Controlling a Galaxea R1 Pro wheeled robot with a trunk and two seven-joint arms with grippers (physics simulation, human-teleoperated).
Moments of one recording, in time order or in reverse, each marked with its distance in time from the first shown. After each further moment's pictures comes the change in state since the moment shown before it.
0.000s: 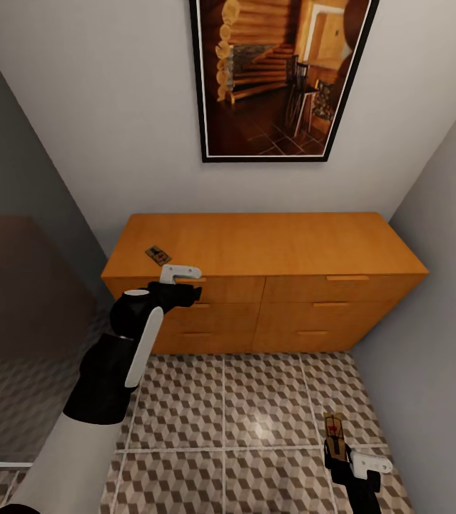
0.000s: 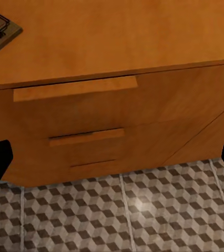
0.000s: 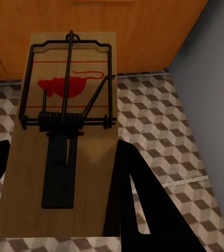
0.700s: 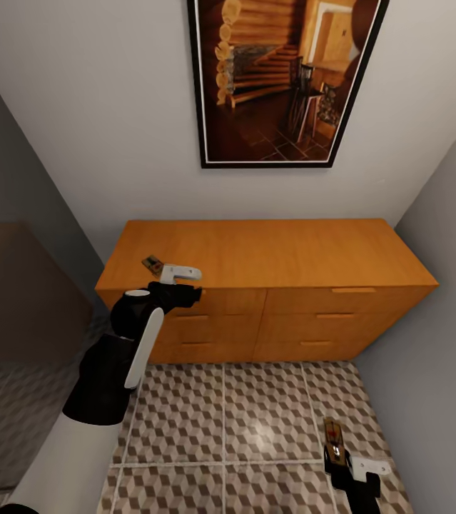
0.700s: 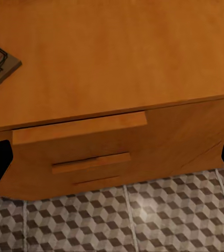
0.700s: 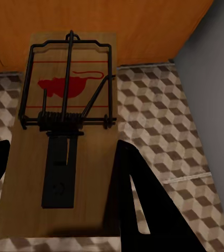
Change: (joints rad) left arm 0.000 0.008 -0.013 0.000 -0.001 0.000 0.000; right arm 0.000 0.000 0.000 0.001 0.000 0.075 0.001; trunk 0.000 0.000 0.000
